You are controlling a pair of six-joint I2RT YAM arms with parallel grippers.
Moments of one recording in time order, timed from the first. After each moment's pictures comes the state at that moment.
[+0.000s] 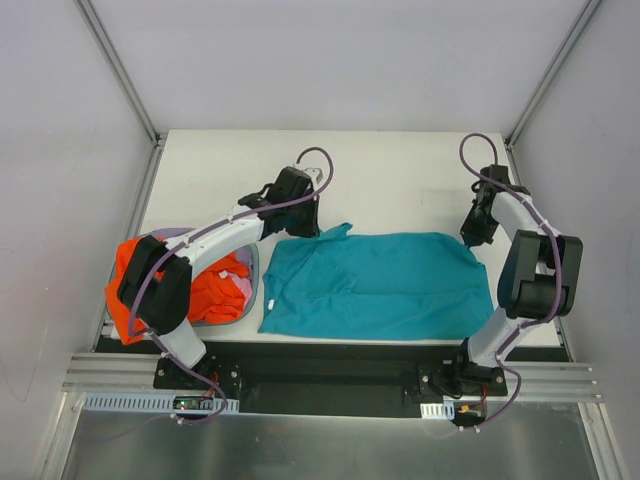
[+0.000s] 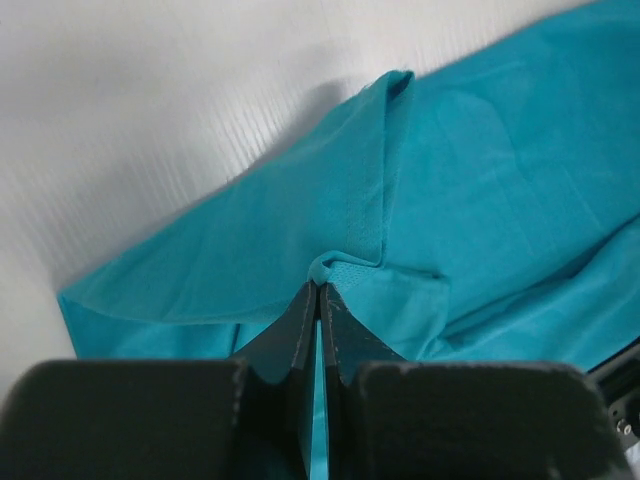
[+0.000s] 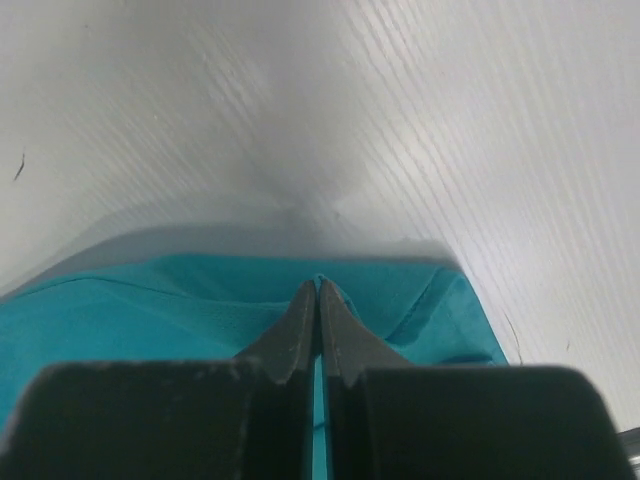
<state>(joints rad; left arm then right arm) -0.61 1.70 1.27 -0.42 0.12 -0.40 -0.12 1.77 1.24 -0.75 0.15 0.36</state>
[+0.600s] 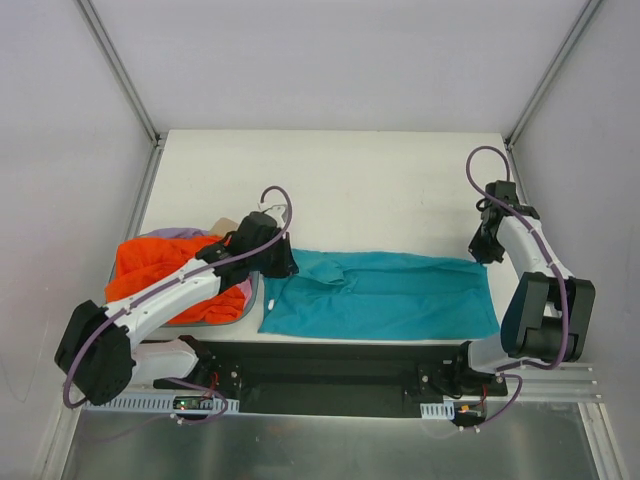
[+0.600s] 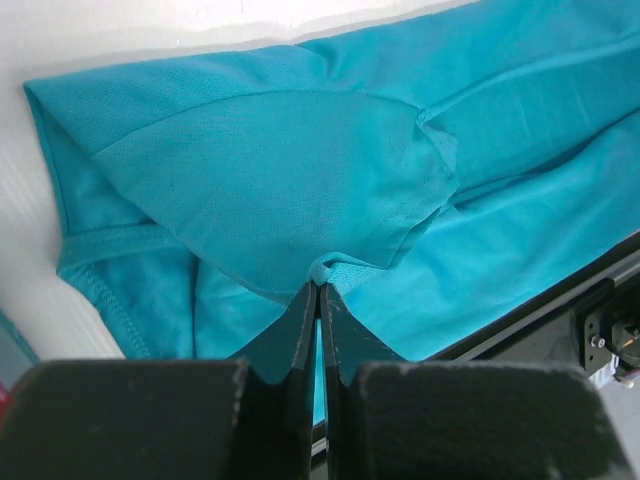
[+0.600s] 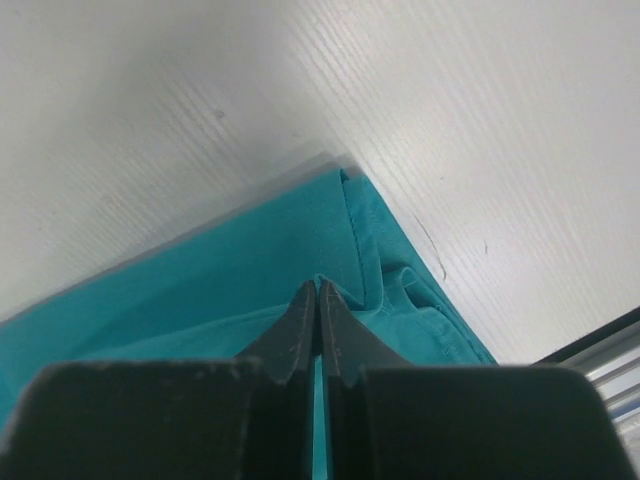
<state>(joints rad) -0.65 1.22 0.78 -0.35 0.12 -0.56 -0.12 1.47 1.03 -0.79 0.26 0.39</state>
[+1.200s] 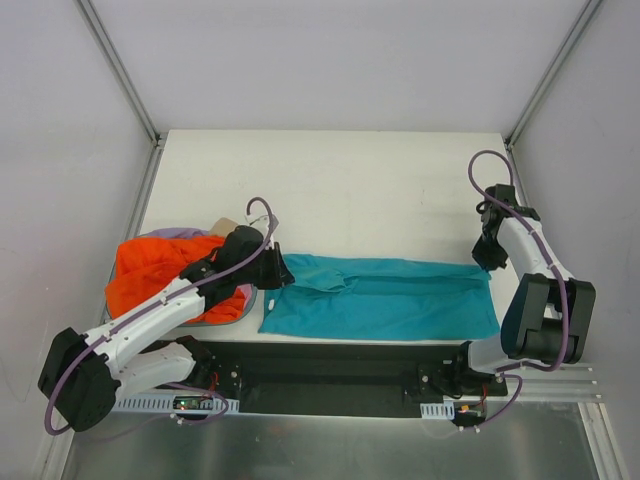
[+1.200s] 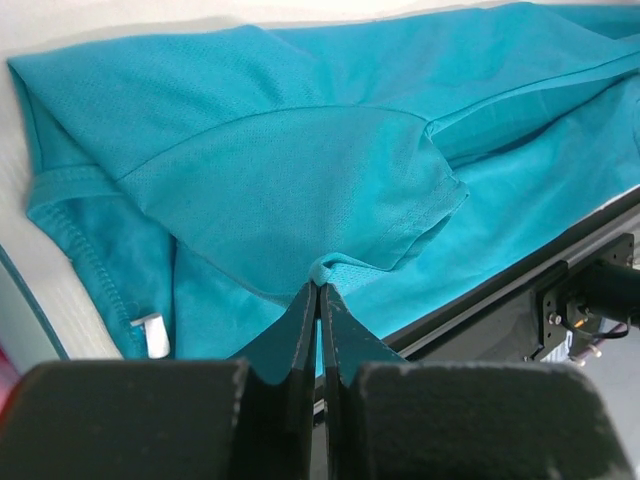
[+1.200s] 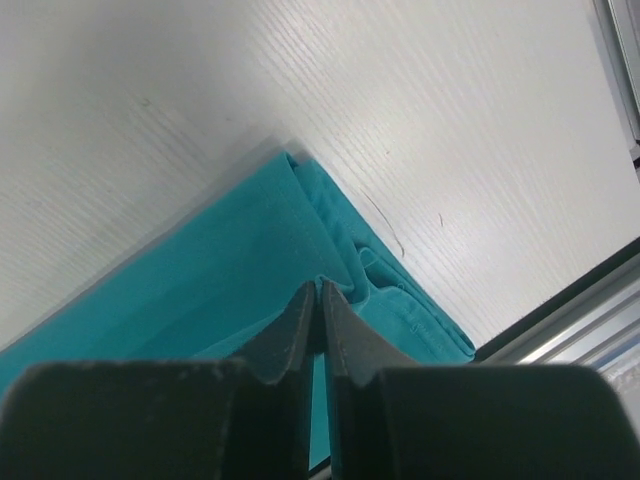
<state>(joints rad) -0.66 1.02 0.64 -0.34 0.15 -0.66 -0.12 1.45 1.02 -0.86 0.35 0.42</state>
